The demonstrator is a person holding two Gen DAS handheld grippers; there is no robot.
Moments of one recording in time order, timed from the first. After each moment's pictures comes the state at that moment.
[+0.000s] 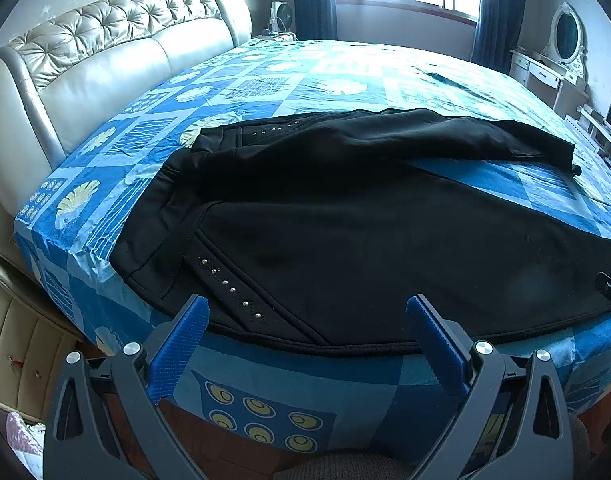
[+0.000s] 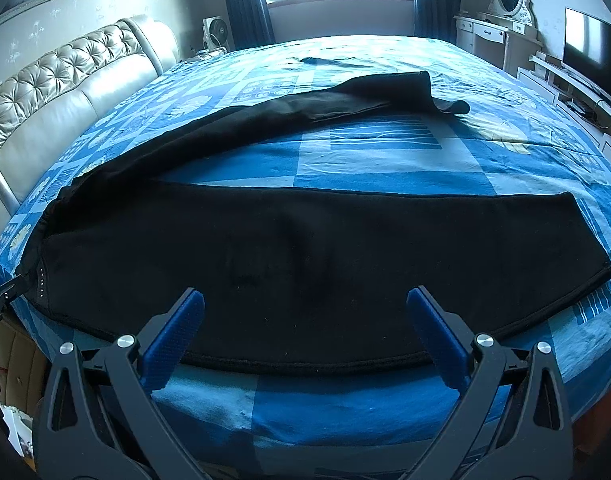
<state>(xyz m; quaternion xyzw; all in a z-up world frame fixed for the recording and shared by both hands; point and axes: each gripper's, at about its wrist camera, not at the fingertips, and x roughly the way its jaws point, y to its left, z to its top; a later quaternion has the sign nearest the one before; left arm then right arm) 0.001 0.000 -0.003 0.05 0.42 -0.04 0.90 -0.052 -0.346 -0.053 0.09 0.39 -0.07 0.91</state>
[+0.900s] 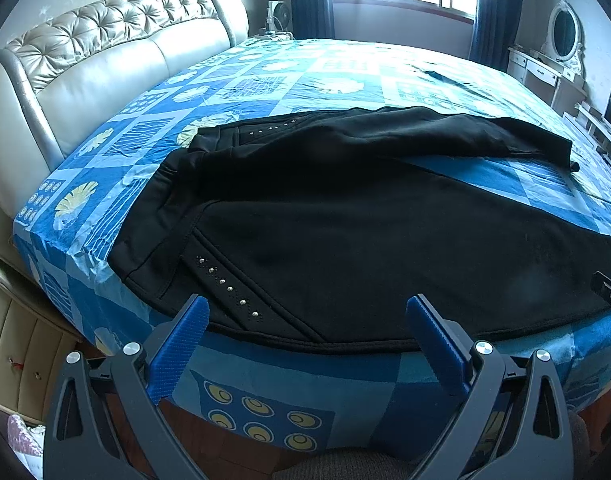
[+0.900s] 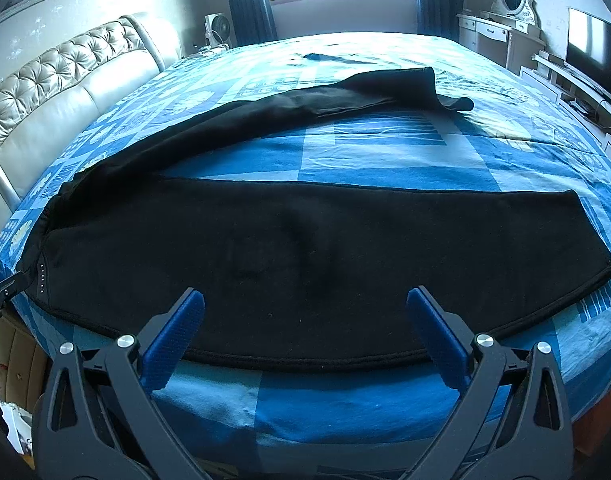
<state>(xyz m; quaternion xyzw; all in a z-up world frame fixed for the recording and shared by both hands) 0.001 -0.001 -0.004 0.05 0.42 -0.04 0.90 -0.051 -0.341 -0.058 0.09 0.40 -0.07 0.91</state>
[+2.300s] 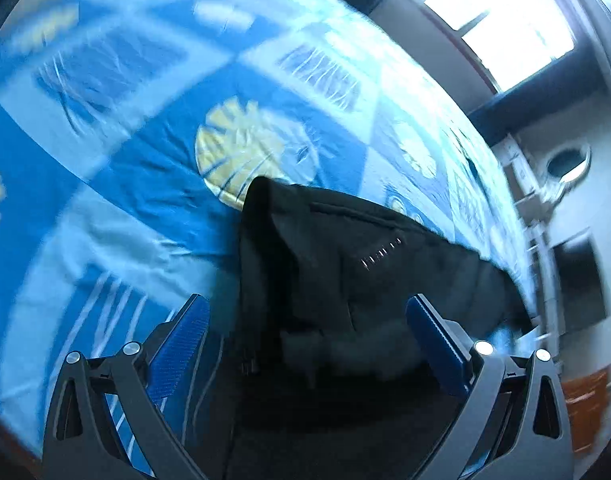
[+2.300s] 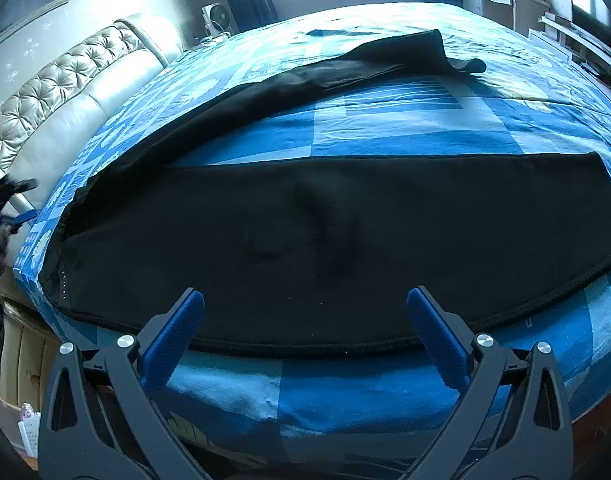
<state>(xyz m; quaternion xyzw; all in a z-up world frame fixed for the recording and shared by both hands) 0.297 0.214 -0.042 -0.26 0.53 -0.15 0.79 -0.046 -0.348 -0.069 0.15 0.42 -0.03 0.89</state>
